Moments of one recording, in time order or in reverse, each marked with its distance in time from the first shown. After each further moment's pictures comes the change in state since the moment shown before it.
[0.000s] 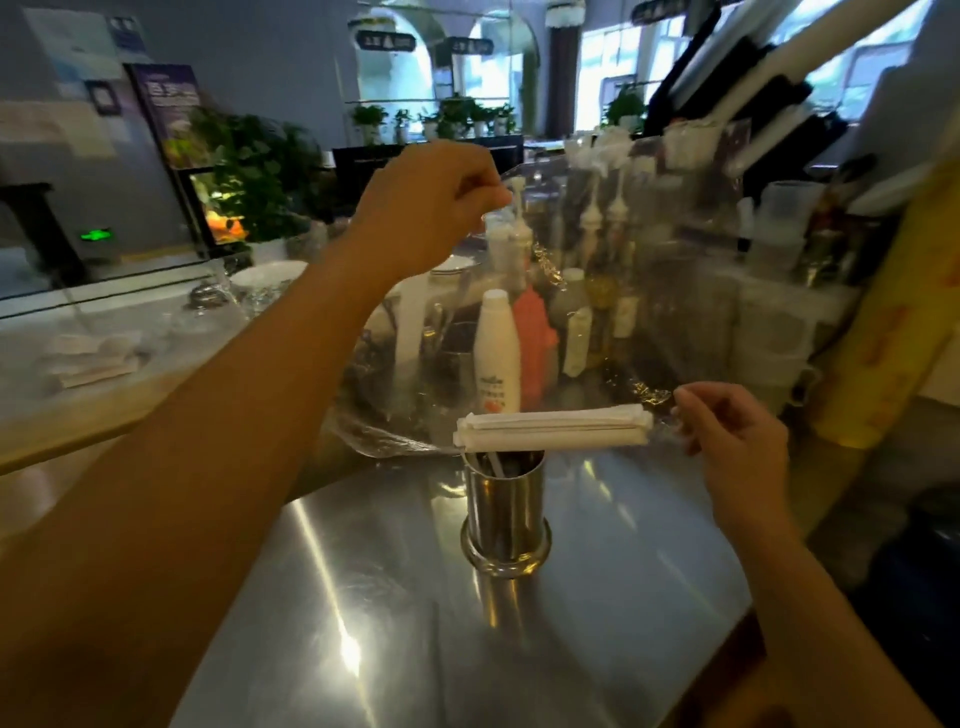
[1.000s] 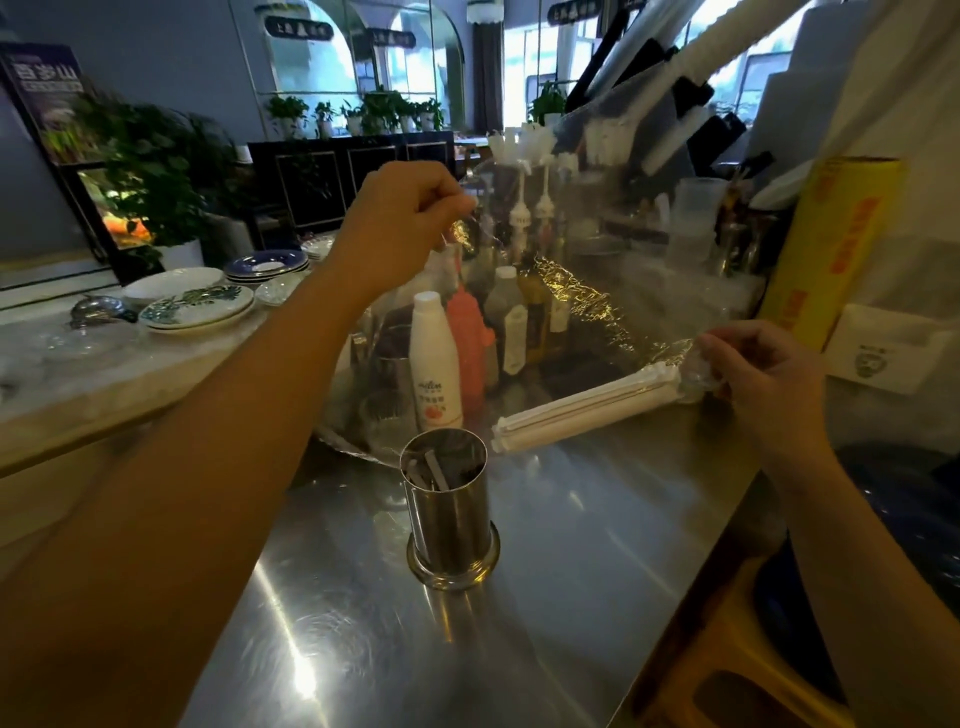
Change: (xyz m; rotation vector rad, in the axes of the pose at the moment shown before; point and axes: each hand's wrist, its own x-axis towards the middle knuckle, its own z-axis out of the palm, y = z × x) left_hand 0.021 -0.002 0.053 -0.285 0.063 -0.018; right_hand 0.049 -0.022 -0.061 -0.239 0.088 -0.041
